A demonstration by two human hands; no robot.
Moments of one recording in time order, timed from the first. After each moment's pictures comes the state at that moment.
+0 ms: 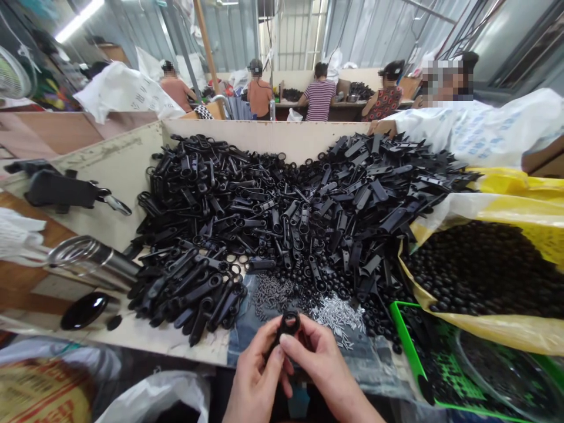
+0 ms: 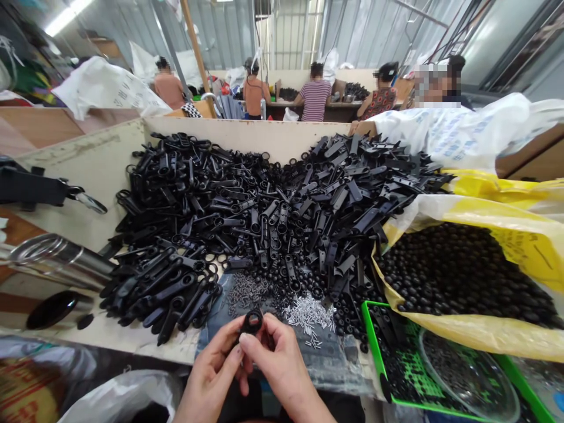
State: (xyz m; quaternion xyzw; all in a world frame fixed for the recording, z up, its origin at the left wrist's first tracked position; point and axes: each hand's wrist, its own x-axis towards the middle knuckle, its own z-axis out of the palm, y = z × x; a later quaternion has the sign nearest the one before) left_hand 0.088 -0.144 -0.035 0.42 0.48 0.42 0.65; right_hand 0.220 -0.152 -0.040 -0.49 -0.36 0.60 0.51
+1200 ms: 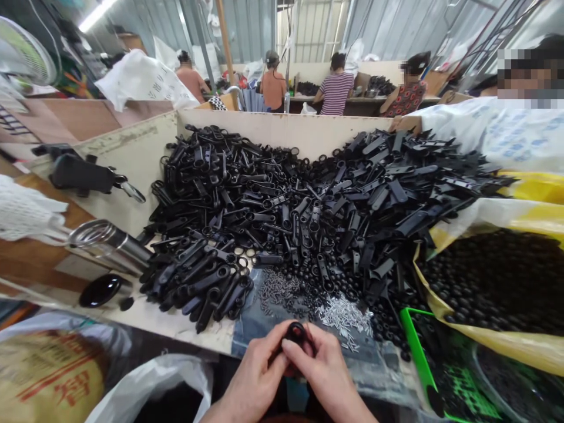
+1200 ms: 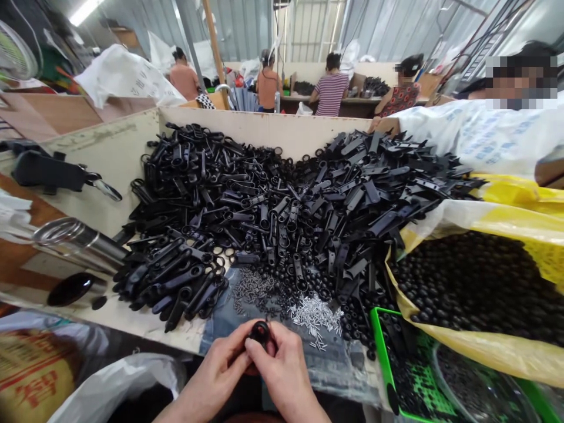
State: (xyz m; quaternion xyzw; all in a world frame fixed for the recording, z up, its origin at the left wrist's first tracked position) left_hand 0.071 -0.131 -0.035 0.60 0.41 0.26 0.63; right_hand 0.221 -0.158 -0.053 -0.61 -0.41 0.51 0.45
